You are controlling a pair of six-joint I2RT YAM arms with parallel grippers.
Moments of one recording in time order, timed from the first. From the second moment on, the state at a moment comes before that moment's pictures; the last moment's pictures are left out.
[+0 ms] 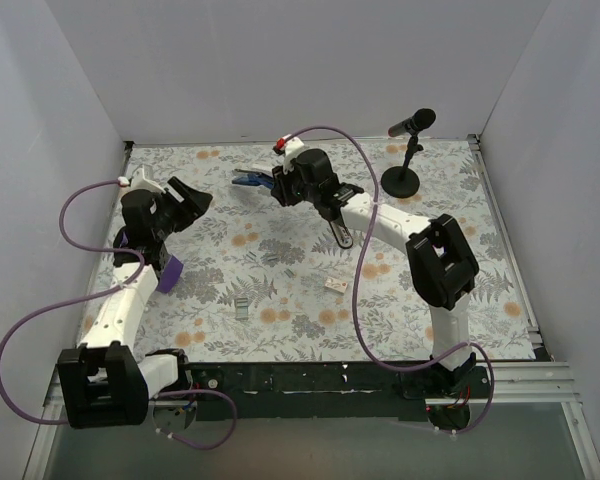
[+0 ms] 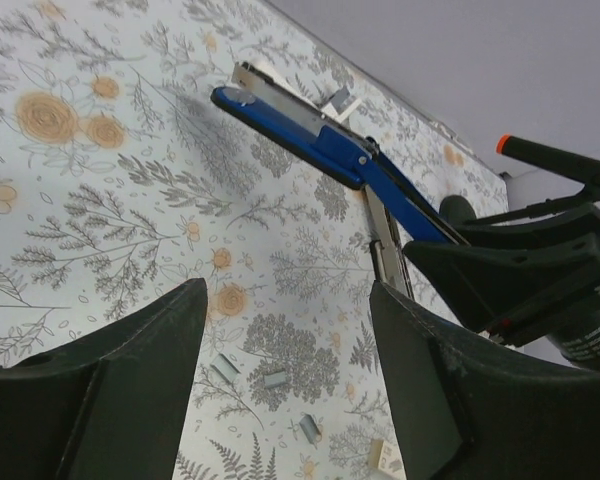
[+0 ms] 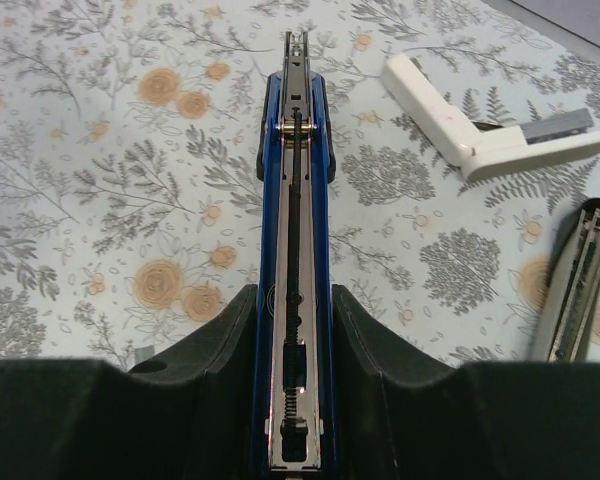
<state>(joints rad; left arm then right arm) 0.06 1.15 0.77 0.05 0.30 -0.67 0.72 1.99 1.57 0.02 -0.07 0.08</state>
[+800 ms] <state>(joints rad) 0.06 1.18 0.78 -0.03 0.12 -0.69 0.82 2.23 1.47 0.37 -0.12 0.10</state>
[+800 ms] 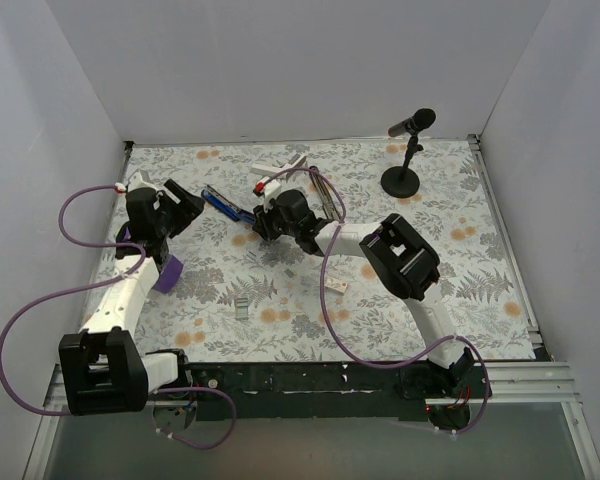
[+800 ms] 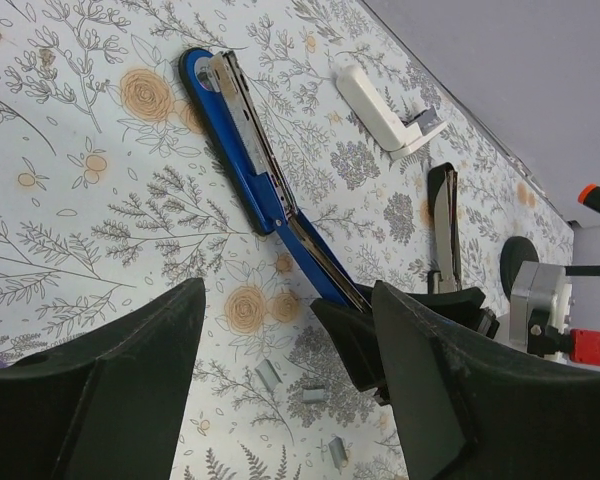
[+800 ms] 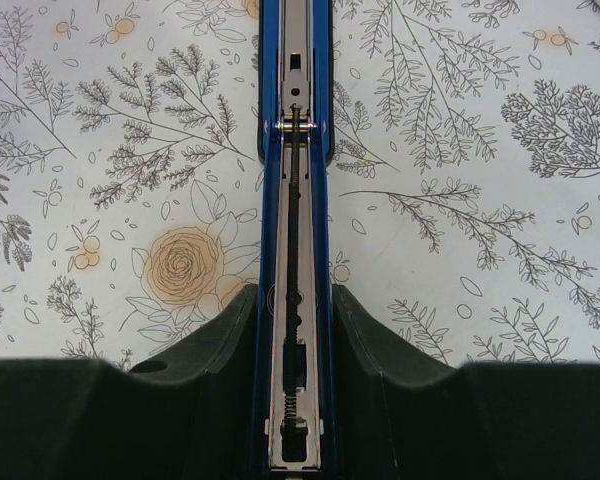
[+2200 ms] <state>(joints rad) -0.18 1.70 1.47 -0.26 -0.26 -0.82 0.78 1.52 1.13 0.22 0.04 0.22</state>
